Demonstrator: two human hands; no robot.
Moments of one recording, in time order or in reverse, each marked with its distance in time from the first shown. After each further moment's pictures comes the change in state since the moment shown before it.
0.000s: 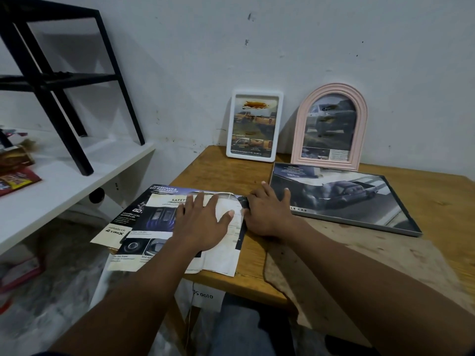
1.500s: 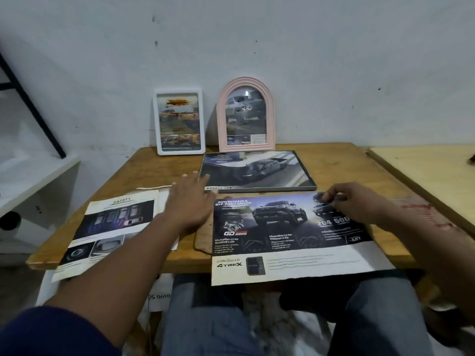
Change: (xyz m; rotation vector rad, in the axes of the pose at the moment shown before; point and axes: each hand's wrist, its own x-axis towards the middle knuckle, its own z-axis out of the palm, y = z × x) left_hand -0.019 0.116 -0.011 -0.039 0.030 0.338; right_hand -0.241 0.211 -0.048 0.535 0.163 0.595
